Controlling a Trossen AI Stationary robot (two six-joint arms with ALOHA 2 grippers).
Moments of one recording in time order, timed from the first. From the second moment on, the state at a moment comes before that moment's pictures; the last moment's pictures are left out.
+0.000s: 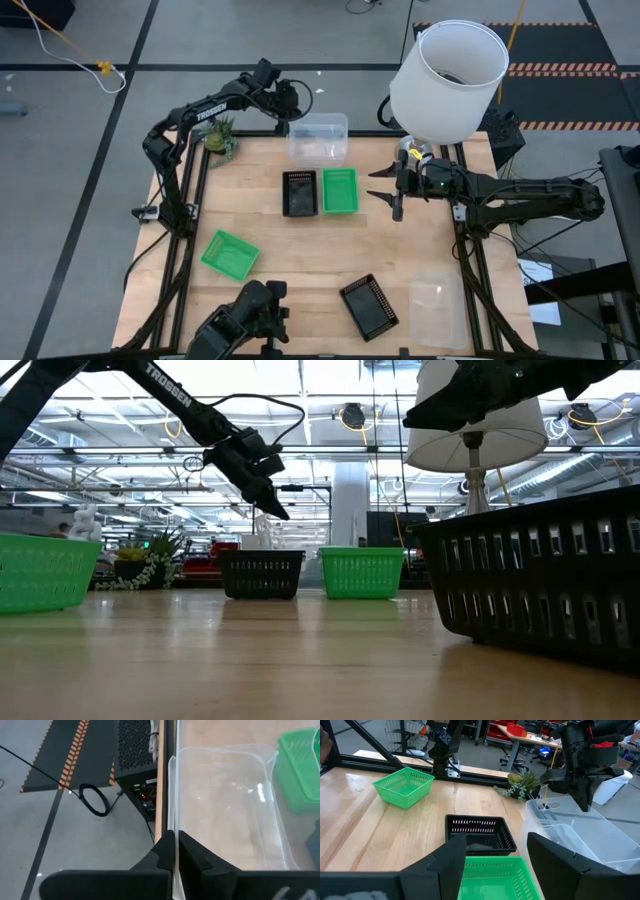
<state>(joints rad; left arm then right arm) 0.91 1.91 1.55 -0.48 0.52 0.80 -0.16 0.90 0.59 0.07 0.03 -0.20</state>
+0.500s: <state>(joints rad) 0.91 1.91 1.55 -0.51 0.55 0.84 -0.16 0.90 0.59 0.07 0.03 -0.21</state>
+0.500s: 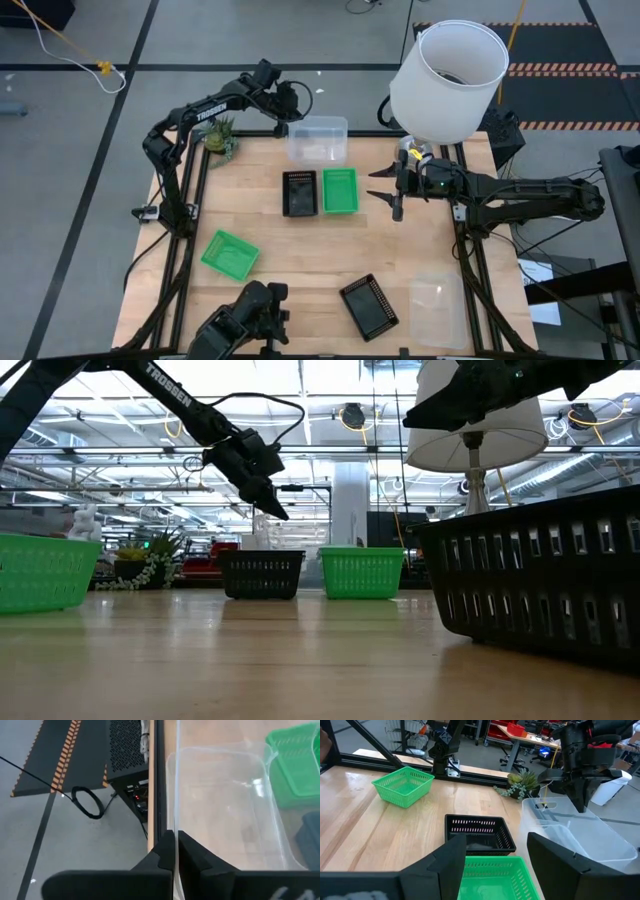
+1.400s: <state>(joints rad) 0.93 1.91 1.55 -0.47 0.52 0.74 -0.16 0.90 0.59 0.07 0.03 -0.23</state>
